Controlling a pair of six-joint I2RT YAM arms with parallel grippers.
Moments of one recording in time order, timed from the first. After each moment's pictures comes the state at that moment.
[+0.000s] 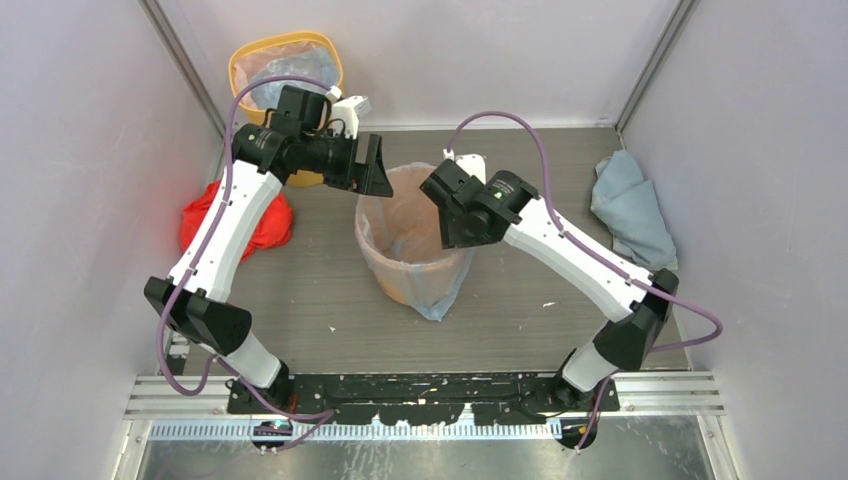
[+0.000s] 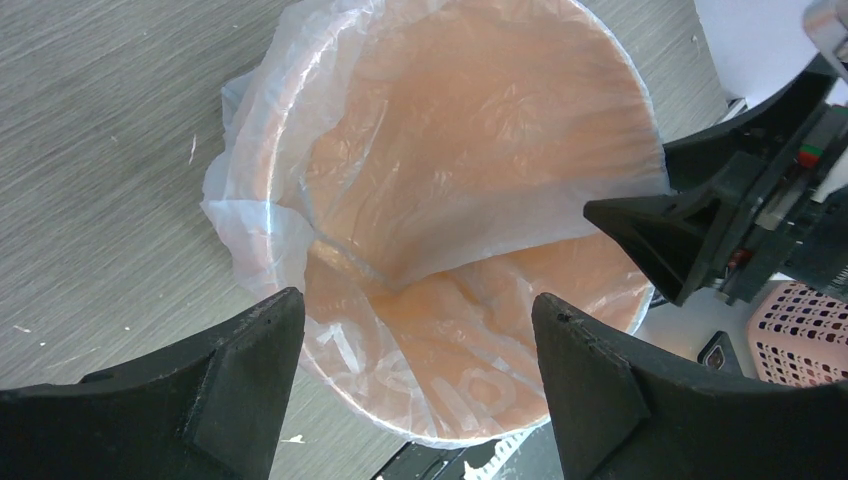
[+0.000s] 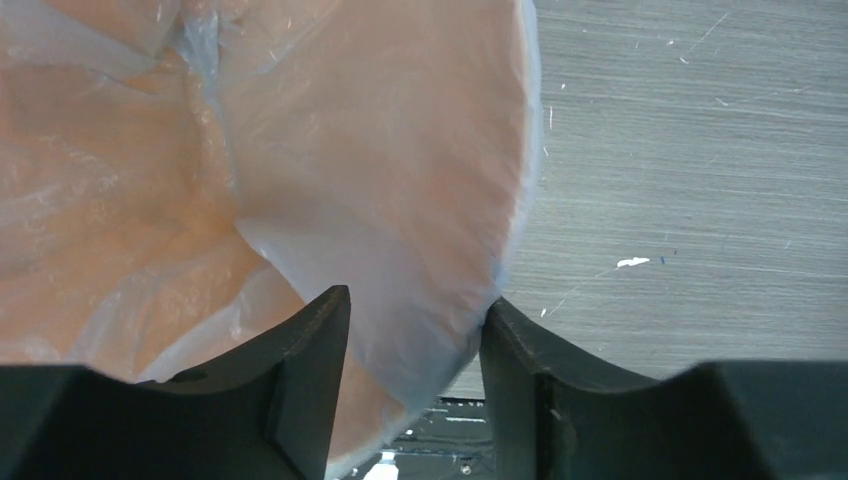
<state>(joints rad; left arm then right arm) -0.38 1.61 1.89 -1.08 0.50 -0.13 0.86 1.55 1.68 -1.26 0.42 0.66</state>
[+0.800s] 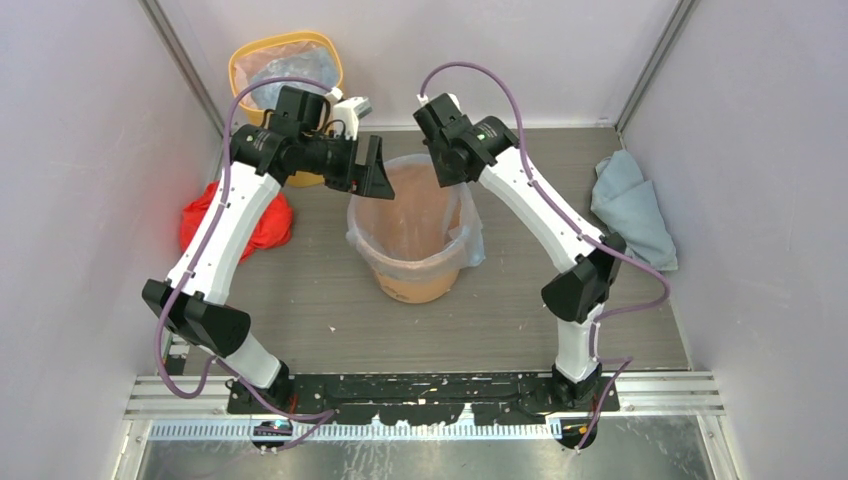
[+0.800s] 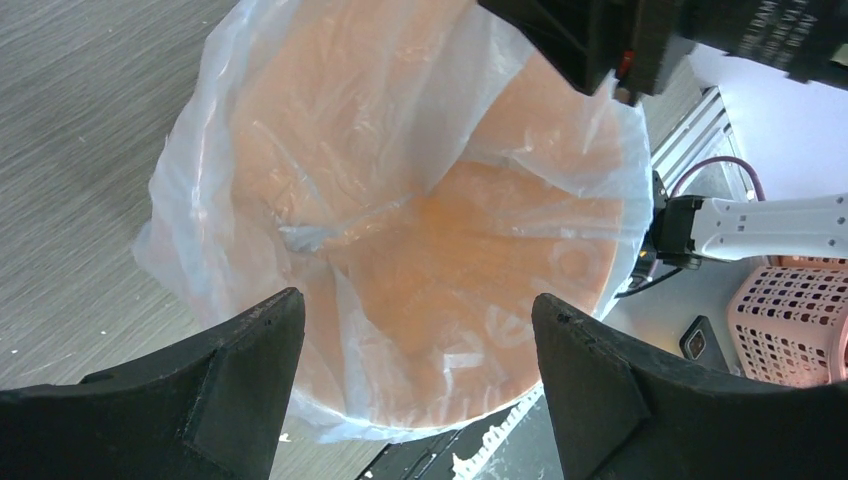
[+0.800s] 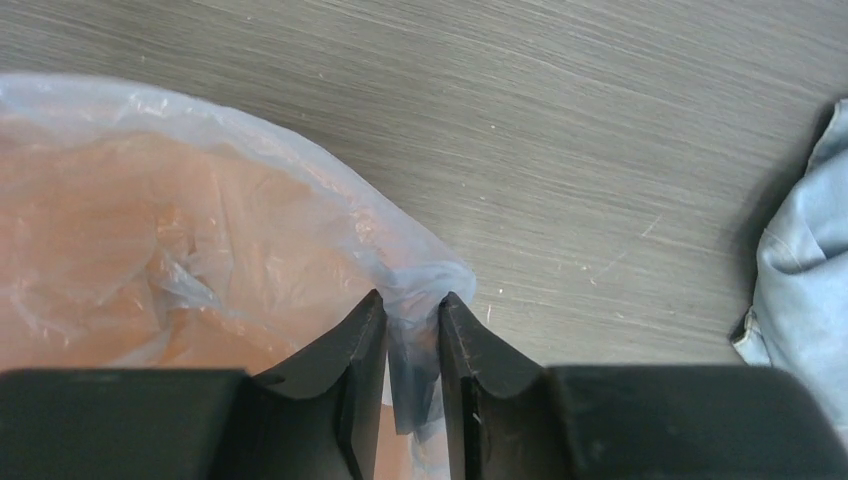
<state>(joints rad) -0.39 1.60 1.89 -1.09 0.54 -0.13 0.69 1.89 2.14 -1.18 0.41 0.25</state>
